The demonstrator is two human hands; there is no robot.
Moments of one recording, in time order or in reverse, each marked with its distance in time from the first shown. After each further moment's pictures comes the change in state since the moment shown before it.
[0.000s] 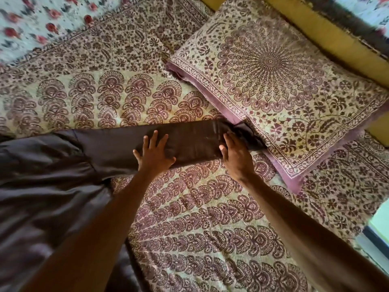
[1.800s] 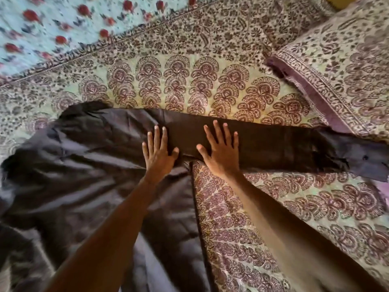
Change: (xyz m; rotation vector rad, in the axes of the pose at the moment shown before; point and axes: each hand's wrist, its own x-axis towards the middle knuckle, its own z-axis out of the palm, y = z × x) left_hand -0.050 -0.240 -0.021 -0.091 0.352 -0.290; right_hand 0.008 -0.270 0.132 -0.067 -0.201 -0.312
